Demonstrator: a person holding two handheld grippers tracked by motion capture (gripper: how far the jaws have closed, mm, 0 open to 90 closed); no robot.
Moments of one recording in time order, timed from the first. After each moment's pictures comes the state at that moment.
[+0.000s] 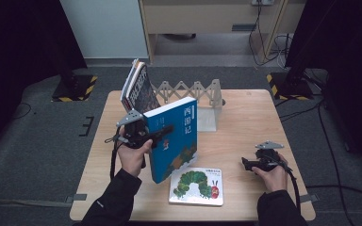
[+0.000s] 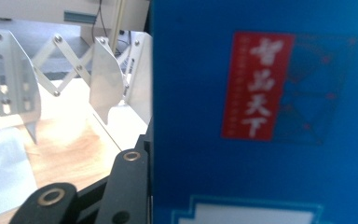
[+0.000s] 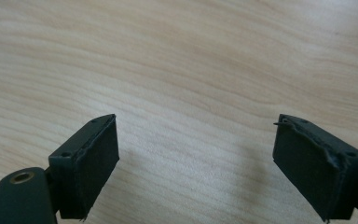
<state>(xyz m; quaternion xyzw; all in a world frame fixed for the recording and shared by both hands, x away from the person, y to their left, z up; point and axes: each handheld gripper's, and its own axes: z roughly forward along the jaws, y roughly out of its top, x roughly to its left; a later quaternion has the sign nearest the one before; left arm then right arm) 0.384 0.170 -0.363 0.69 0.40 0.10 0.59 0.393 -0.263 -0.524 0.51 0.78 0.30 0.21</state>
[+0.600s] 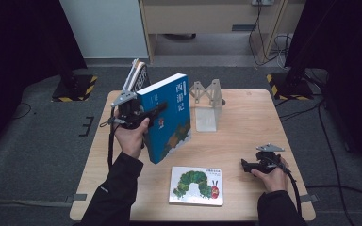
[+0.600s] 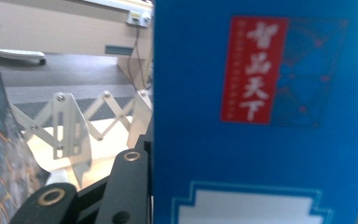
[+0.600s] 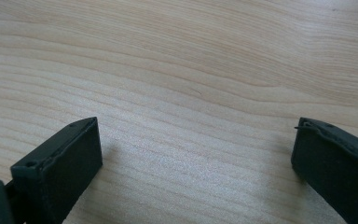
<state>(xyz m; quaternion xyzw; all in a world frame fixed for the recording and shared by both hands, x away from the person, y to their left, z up) 0.417 0.173 -0.325 0.65 0.44 0.17 0.60 0.392 -0.266 -0.540 0.54 0.75 0.31 0.22</state>
